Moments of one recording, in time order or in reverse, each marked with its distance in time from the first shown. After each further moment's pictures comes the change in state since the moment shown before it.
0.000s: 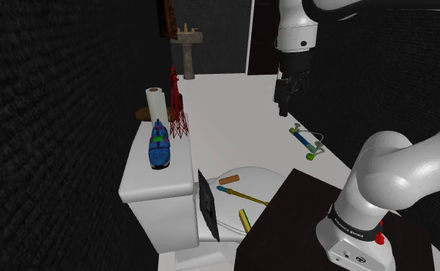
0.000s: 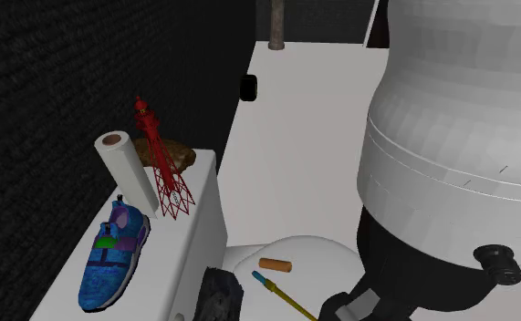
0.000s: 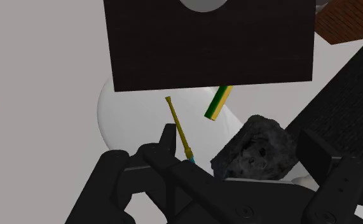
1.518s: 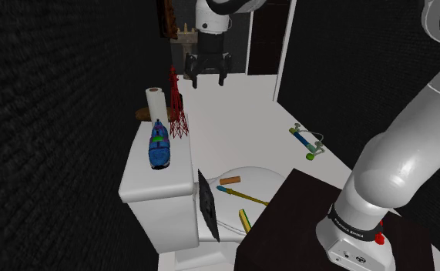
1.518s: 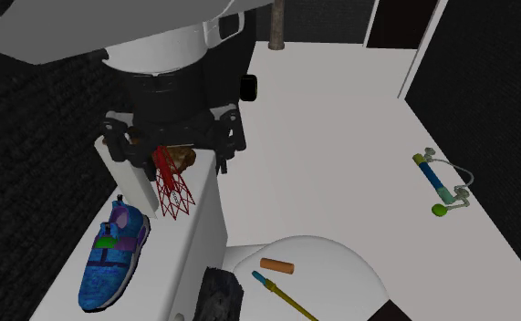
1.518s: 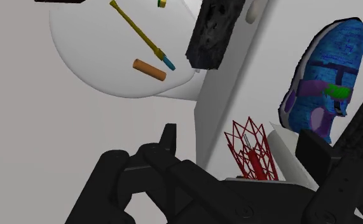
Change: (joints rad) arm -0.079 0.627 0.189 0.527 0.005 0.358 0.479
